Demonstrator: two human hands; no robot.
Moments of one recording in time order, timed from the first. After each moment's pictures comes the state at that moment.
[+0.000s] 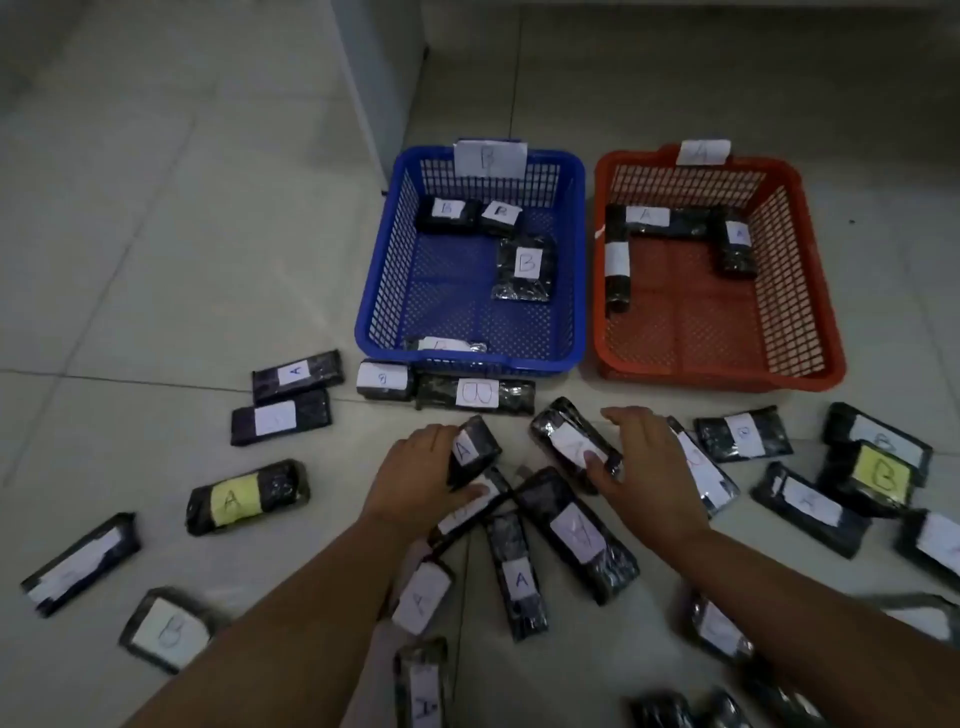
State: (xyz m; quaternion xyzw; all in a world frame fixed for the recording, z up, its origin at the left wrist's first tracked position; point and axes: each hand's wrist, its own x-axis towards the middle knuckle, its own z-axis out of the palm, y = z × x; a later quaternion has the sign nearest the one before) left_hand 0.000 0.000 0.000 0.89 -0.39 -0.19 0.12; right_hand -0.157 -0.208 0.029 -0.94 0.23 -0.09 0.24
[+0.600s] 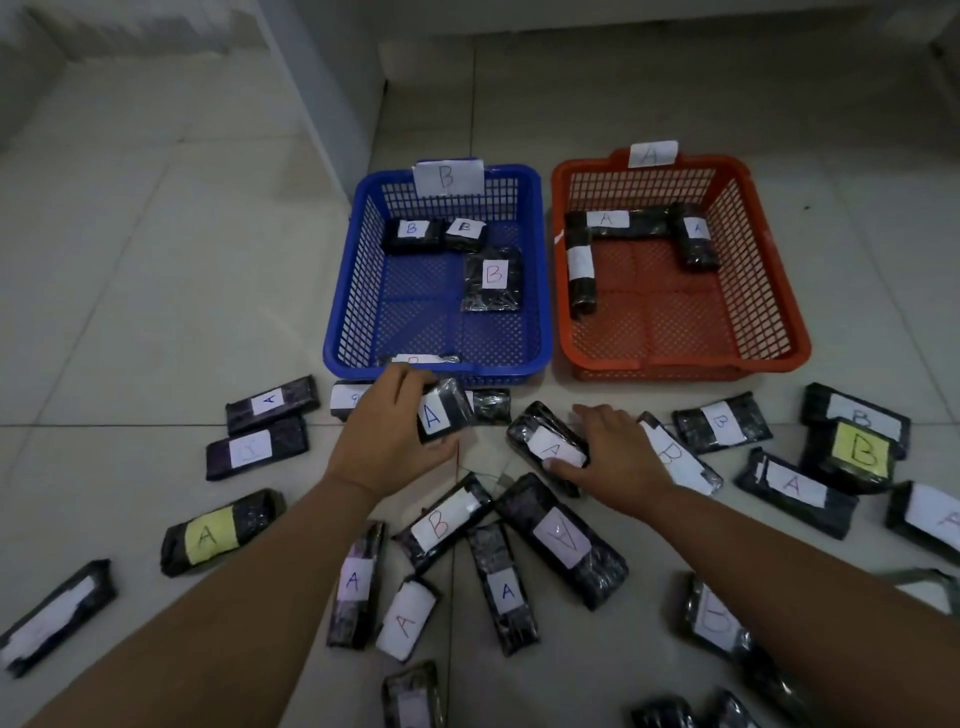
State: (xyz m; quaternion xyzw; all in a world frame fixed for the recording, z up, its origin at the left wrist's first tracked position) left_hand 0.032 -0.031 0.048 0.86 -0.47 0.01 0.21; right_hand -0.147 -0.230 0.004 -0.93 0.26 0.08 0.23
